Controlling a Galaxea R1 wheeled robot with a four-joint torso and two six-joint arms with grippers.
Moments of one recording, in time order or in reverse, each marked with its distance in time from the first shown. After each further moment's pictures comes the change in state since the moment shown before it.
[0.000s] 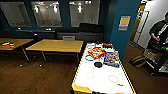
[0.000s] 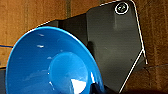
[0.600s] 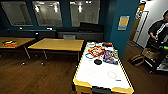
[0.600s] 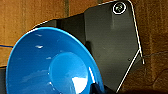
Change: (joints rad) left arm 0.001 0.001 -0.003 0.000 -0.004 0.001; right arm -0.001 -0.001 -0.004 0.000 -0.001 0.000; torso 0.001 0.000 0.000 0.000
